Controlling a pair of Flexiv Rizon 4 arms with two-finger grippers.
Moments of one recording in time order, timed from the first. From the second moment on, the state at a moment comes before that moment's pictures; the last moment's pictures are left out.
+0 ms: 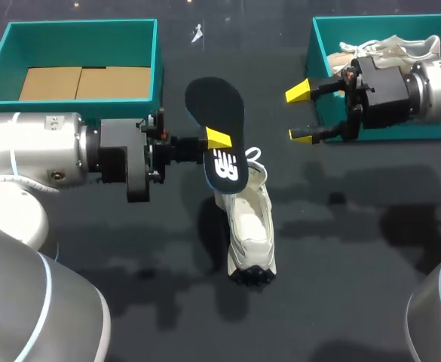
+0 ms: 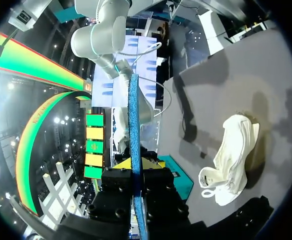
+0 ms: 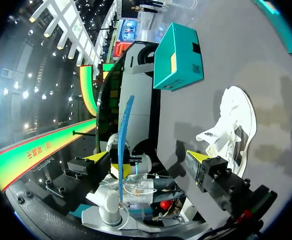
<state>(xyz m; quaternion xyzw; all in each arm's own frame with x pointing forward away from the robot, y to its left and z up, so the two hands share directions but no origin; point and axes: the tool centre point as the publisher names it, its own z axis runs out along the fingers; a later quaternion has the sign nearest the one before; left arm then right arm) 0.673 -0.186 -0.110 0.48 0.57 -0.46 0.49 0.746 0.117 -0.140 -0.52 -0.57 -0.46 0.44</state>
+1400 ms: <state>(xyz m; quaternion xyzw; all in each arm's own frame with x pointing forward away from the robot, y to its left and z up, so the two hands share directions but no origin) 0.712 -0.239 -0.149 0.50 0.56 -0.42 0.51 0.742 0.164 -0.157 -0.47 -0.59 -0.49 0.43</state>
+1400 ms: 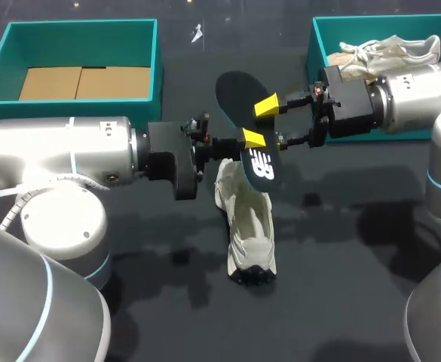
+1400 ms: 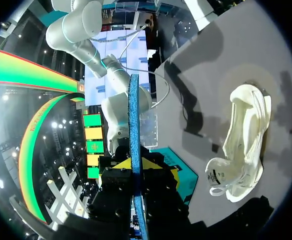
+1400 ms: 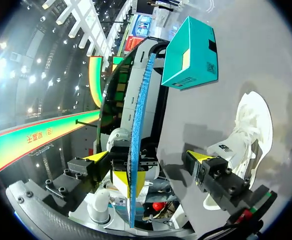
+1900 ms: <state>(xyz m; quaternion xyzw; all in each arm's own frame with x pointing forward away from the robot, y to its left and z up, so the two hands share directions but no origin) 0.715 -0.252 -0.158 0.50 0.56 -0.41 0.52 0.738 0.169 -0.158 -0.47 -0.59 -0.49 0.44</state>
